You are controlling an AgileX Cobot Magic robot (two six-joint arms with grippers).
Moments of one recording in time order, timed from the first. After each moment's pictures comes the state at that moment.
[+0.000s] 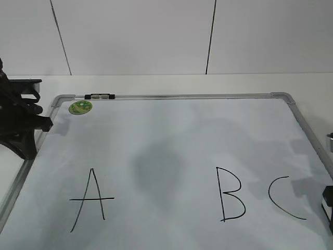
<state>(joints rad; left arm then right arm) -0.11 1.97 -1.29 -0.11 0.95 0.05 0.04 1.52 -0.74 0.00 1.00 0.11</state>
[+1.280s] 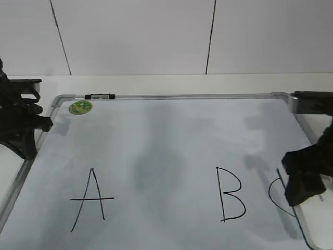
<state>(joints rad) -0.11 1.97 -1.29 -0.11 0.95 0.05 0.28 1.41 -0.91 0.09 1.11 0.18</state>
